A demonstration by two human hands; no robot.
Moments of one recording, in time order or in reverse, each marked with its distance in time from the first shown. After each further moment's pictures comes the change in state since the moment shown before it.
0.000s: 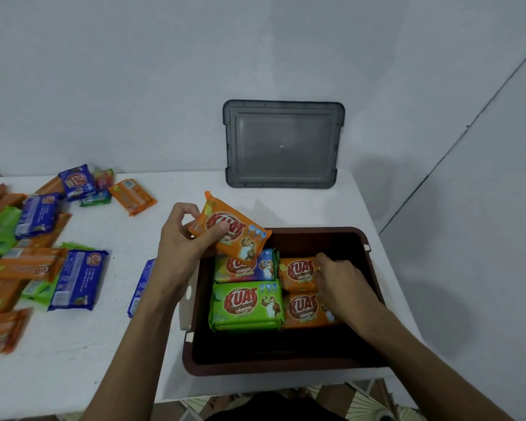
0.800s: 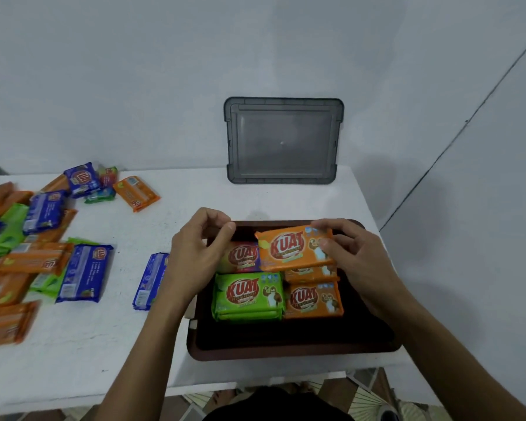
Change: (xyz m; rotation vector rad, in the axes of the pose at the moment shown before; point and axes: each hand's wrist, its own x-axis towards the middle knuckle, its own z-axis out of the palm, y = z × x) left_hand -0.015 -0.011 0.002 0.460 -0.021 0.253; right_hand -0.033 -0.006 -0.046 1.195 0.067 -0.041
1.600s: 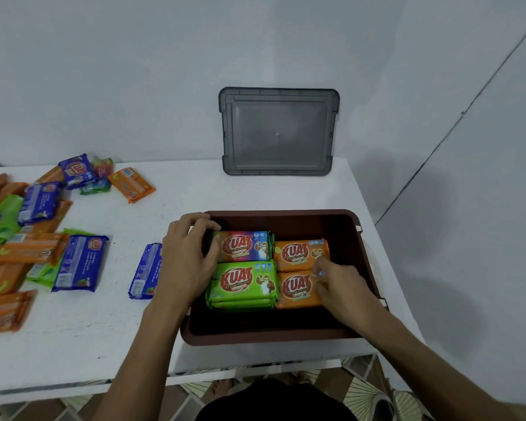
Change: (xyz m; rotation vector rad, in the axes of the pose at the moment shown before) left_hand -0.013 -0.046 0.006 0.541 0.055 0.180; right_hand -0.014 0.055 0.000 -0.950 -0.157 0.078
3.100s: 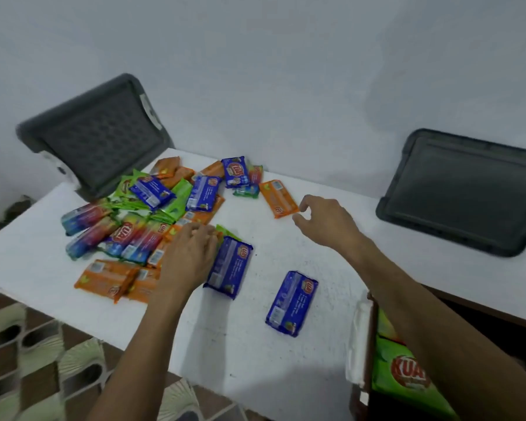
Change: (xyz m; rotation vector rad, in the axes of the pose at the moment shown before) left_hand 0.008 -0.239 -0.134 0.313 -0.007 -0.419; right_hand 0.206 -0.290 0.067 -0.203 -0.022 -0.389
